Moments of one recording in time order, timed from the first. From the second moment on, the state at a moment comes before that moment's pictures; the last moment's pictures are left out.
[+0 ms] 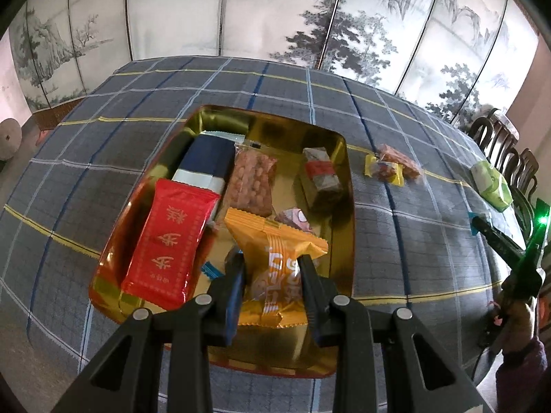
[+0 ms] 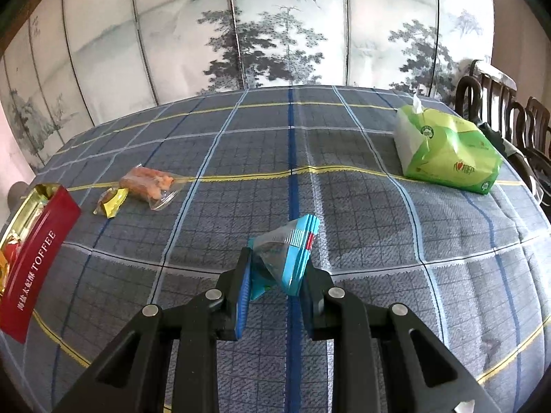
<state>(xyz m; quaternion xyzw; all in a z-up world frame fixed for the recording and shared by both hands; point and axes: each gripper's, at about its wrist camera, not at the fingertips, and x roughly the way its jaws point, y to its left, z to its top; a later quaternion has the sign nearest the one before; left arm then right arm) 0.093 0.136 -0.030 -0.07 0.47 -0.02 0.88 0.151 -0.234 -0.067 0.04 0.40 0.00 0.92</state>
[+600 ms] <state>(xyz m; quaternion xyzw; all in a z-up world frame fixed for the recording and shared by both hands) 0.098 0.136 -0.050 -0.05 0.48 -0.01 0.88 0.152 -0.231 -0.071 0.03 0.41 0.00 0.91</state>
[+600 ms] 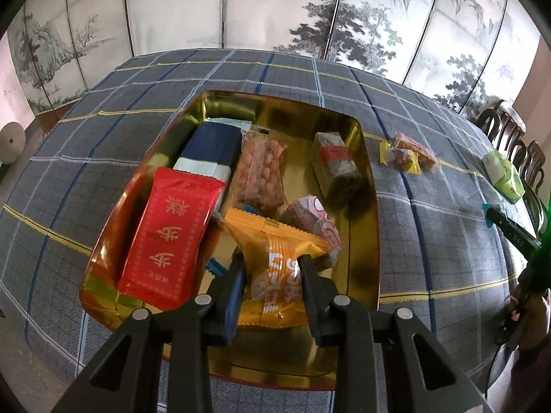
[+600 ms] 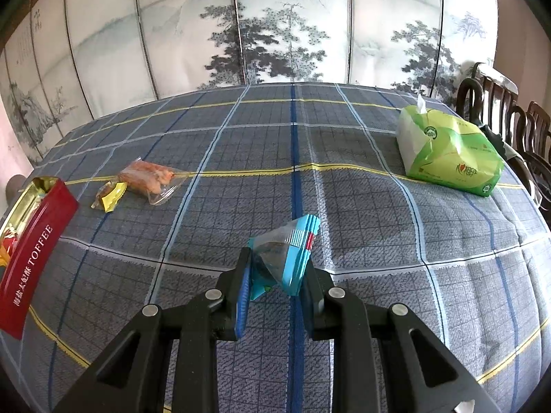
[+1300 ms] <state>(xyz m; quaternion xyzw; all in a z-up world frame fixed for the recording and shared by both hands) 0.094 0.135 -0.055 -0.02 0.46 0.02 0.89 0.153 -0.230 -0.072 0.02 0.41 0.00 0.91</state>
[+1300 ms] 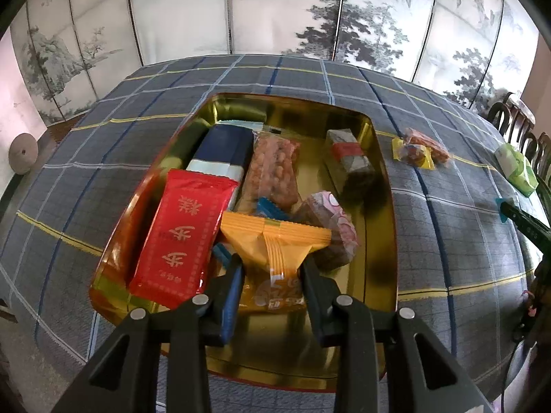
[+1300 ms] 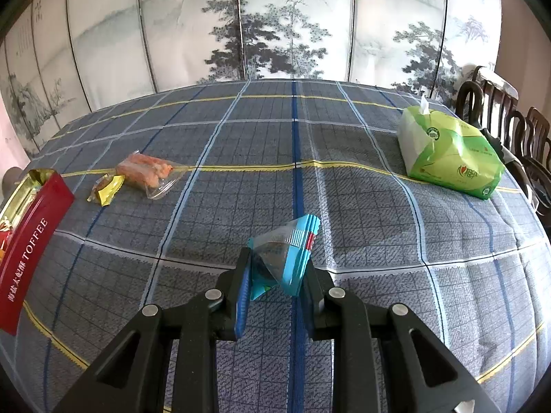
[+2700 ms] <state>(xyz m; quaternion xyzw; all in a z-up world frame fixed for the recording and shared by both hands) 0.073 0.159 -0.024 0.01 0.42 0.09 0.91 0.138 -0.124 -0.030 0.00 0.38 0.13 0.92</state>
